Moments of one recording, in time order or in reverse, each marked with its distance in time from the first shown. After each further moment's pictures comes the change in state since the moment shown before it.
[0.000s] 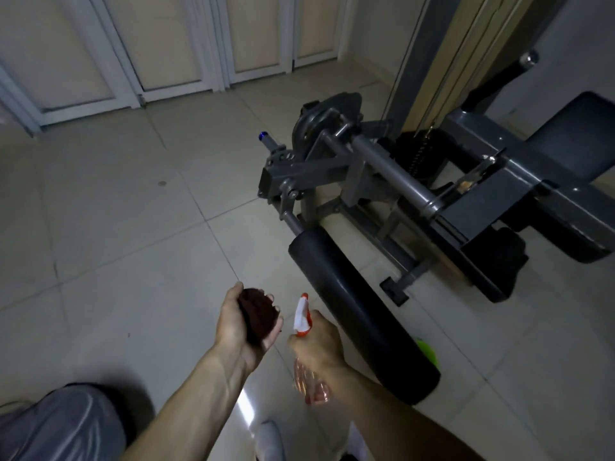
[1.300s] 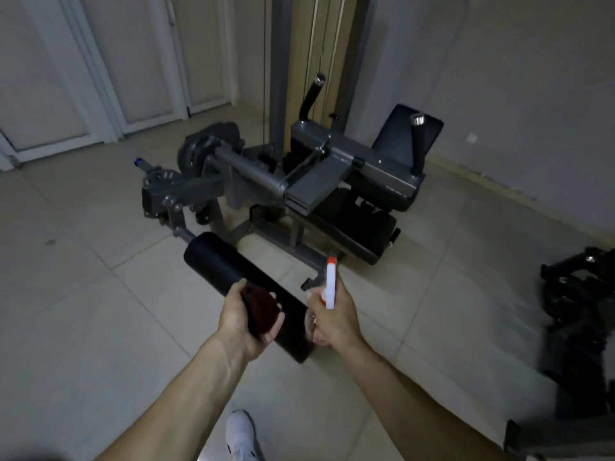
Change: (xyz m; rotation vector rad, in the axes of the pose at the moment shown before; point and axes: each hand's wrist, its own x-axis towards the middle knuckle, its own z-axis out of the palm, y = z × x) left_hand -0.111 -0.189 0.106 0.186 -0.201 -0.121; right_hand -0.120 0.155 -0.201 0.547 0.385 -0.136
